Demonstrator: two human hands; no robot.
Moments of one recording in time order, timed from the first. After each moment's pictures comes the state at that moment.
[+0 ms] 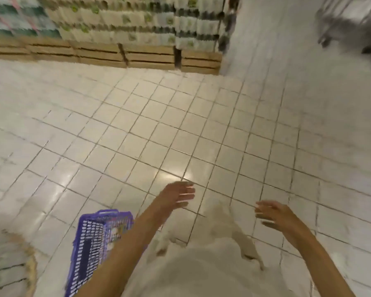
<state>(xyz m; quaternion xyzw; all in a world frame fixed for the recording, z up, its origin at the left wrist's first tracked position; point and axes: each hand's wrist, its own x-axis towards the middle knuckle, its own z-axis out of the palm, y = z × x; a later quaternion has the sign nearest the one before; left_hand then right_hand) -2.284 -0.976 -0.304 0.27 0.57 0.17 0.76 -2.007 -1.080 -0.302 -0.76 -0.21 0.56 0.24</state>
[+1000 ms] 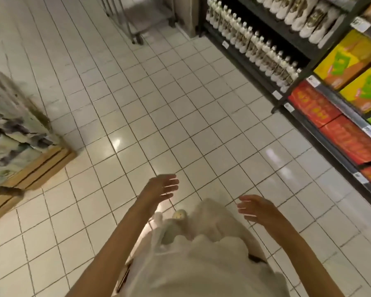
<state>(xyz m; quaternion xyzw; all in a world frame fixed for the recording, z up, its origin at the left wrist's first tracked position) -1.643 -0.619 -0.297 0.51 0.45 -0.12 0.72 -1.564 -0.891 -0.304 -0.73 0.14 0.44 0.50</state>
